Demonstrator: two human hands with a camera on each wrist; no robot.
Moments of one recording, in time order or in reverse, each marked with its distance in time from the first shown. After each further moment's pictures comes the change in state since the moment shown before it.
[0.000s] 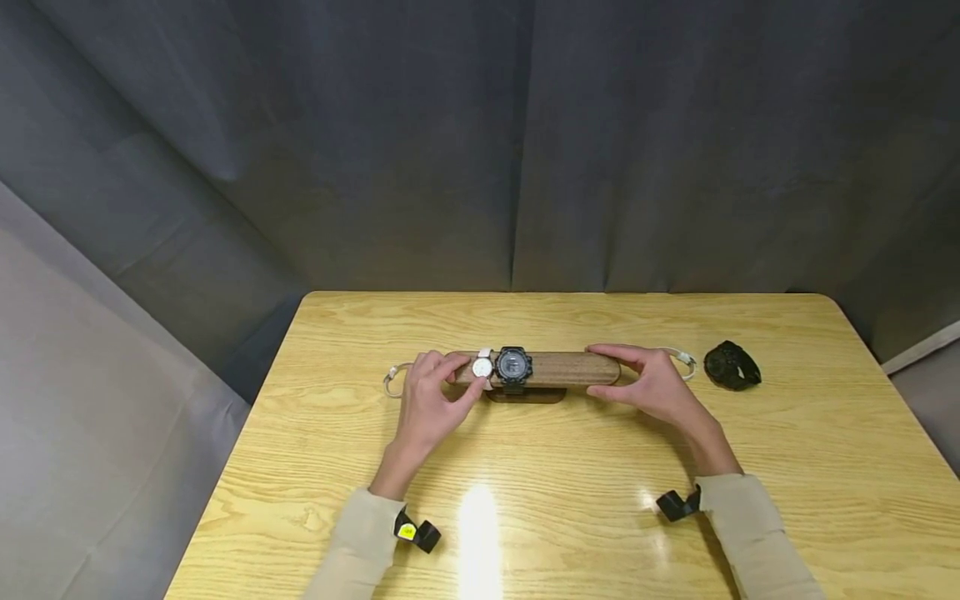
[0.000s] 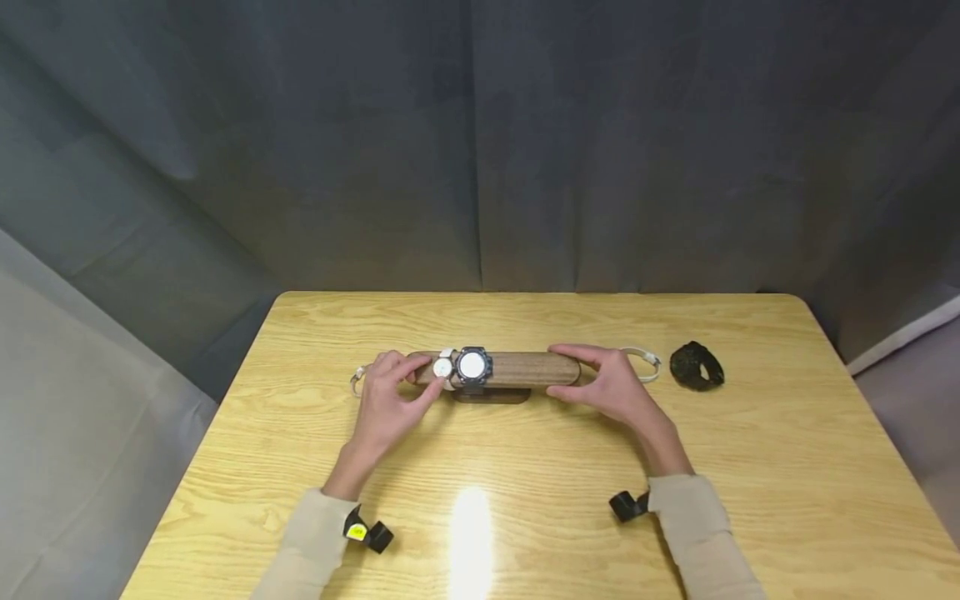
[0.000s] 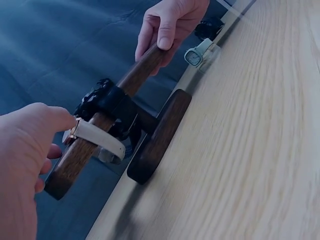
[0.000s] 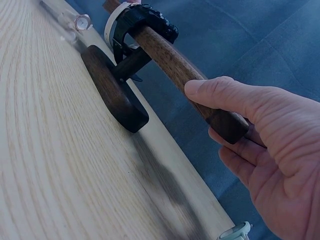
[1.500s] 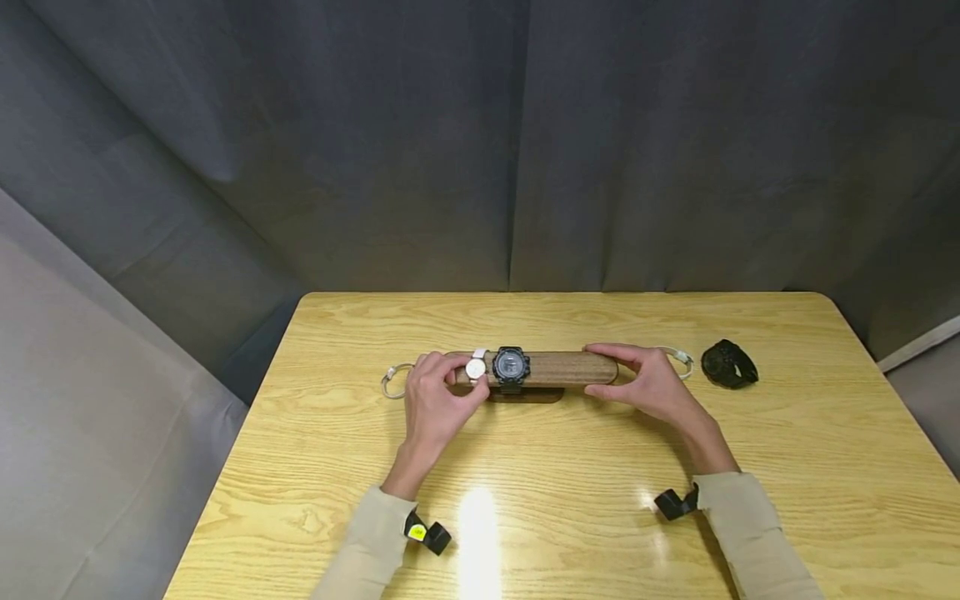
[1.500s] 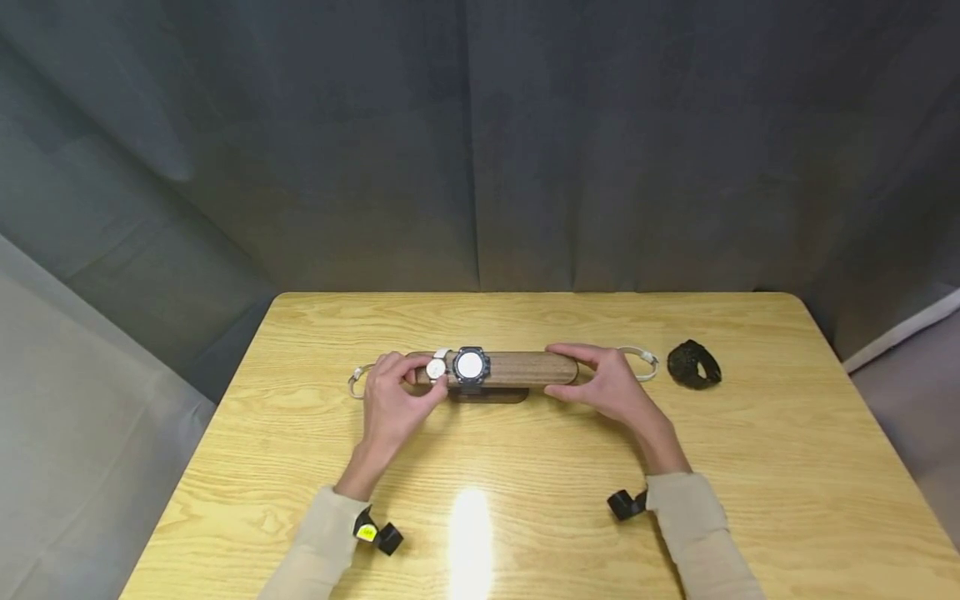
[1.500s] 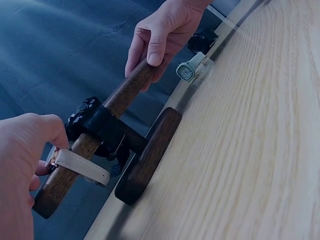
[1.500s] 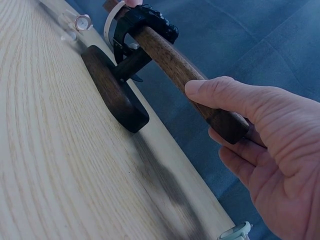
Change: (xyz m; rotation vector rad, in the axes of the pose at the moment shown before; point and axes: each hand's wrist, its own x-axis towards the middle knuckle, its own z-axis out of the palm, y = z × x) left_hand 0.001 0.012 0.013 0.054 0.127 -0.095; right_hand 0.001 -0.004 0.001 0.018 -0.004 0.002
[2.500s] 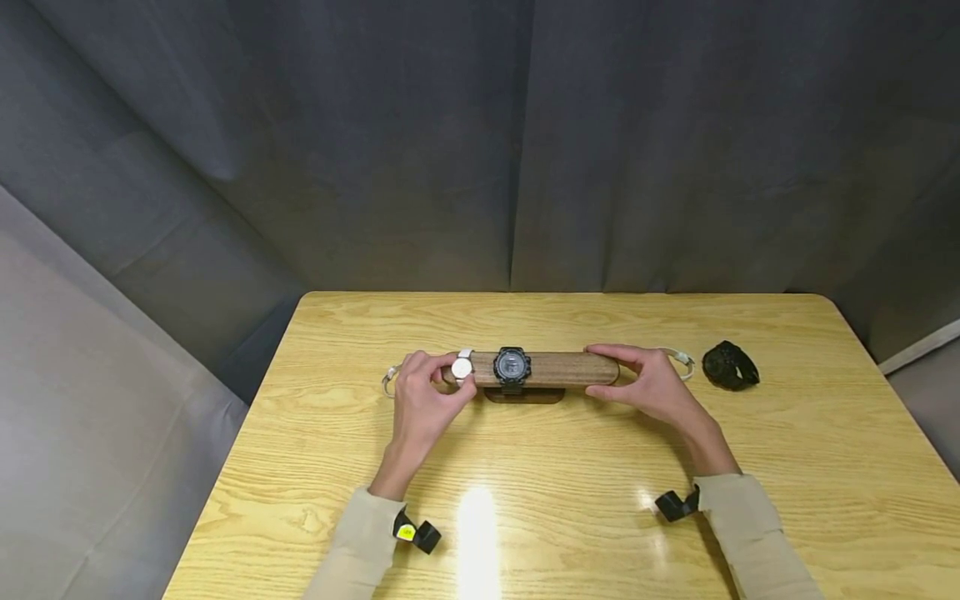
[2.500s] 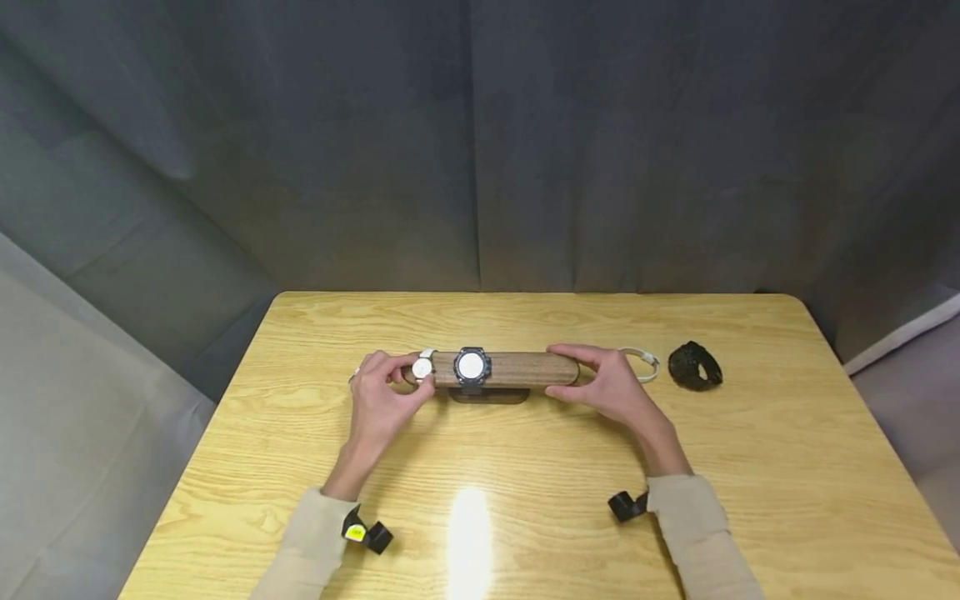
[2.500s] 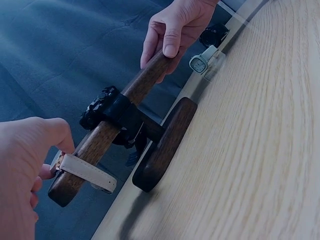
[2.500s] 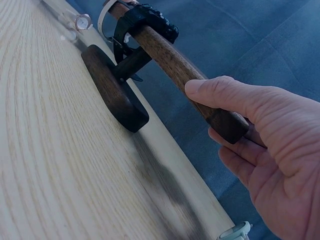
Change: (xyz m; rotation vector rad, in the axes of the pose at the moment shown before) left_hand 0.003 -0.006 -0.017 -0.040 -0.023 -0.080; right_hand 0.000 0.002 0.000 0.009 -0.001 -0.005
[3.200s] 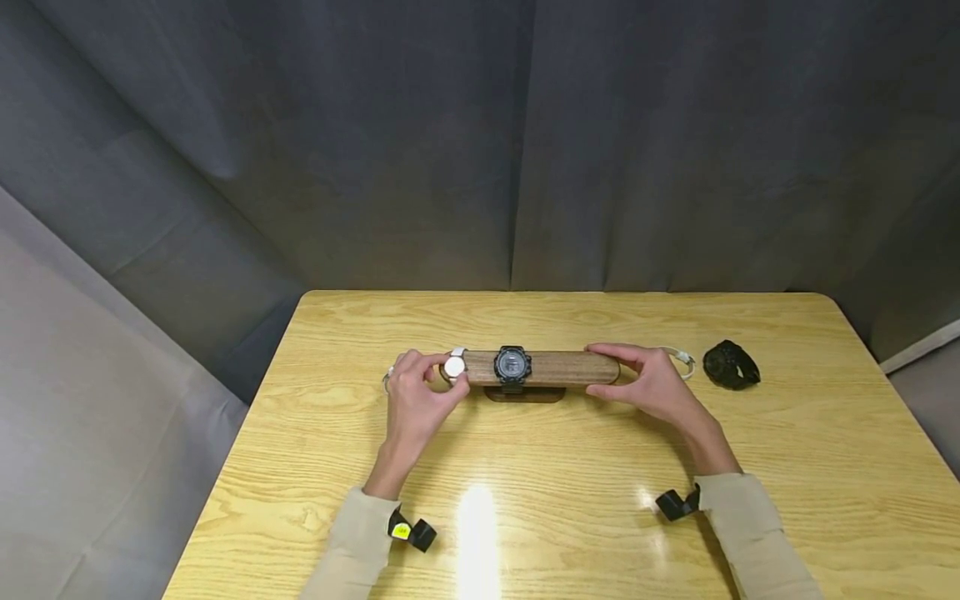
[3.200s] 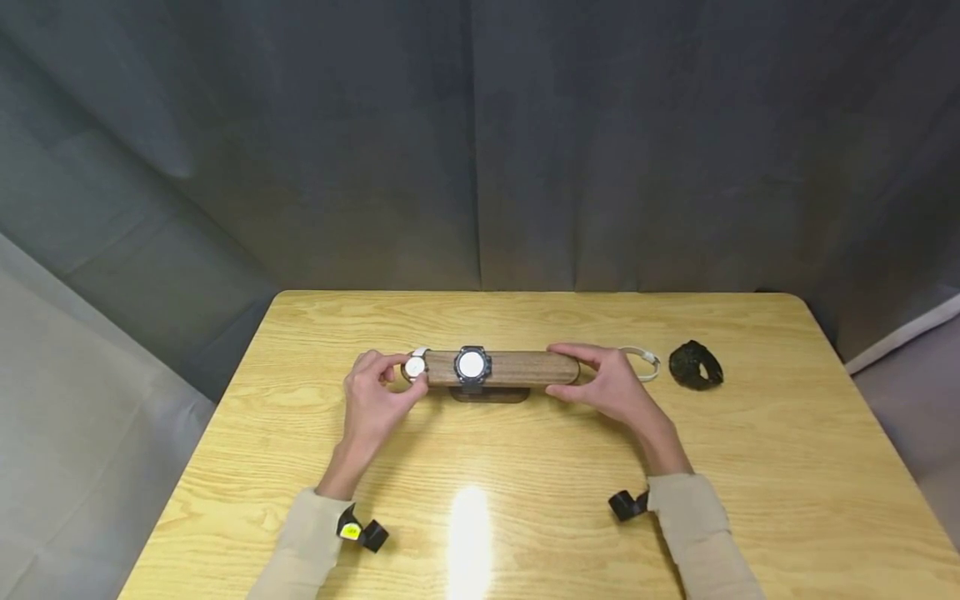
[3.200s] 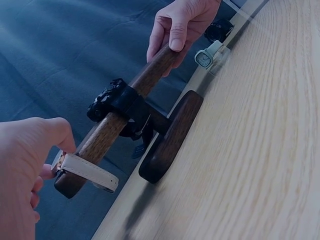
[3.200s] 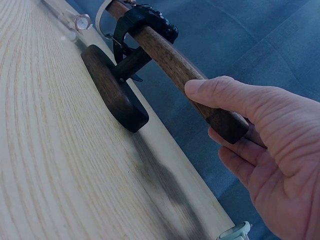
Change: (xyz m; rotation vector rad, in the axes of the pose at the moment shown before) left_hand 0.001 -0.007 -0.006 0.011 0.028 0.008; right_hand 0.002 0.000 0.000 0.006 0.002 -0.011
